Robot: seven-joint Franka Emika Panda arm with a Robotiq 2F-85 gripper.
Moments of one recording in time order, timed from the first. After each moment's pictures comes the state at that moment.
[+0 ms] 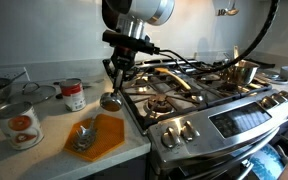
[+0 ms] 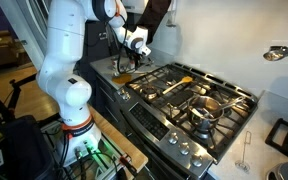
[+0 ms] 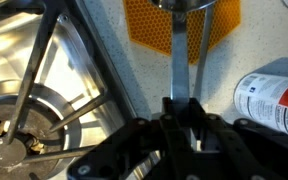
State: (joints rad) arm 0.18 0.43 0.17 -1.97 0.30 2.47 0.58
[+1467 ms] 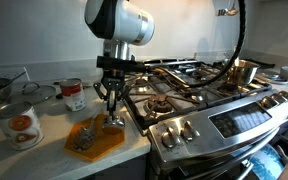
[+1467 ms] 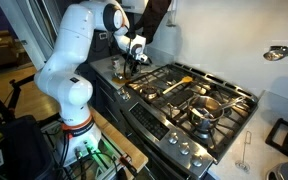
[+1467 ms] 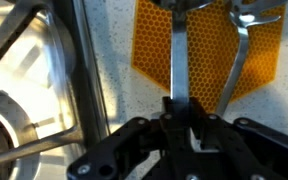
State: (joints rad) arm 0.25 0.63 0.16 -1.79 0.25 2.33 0.43
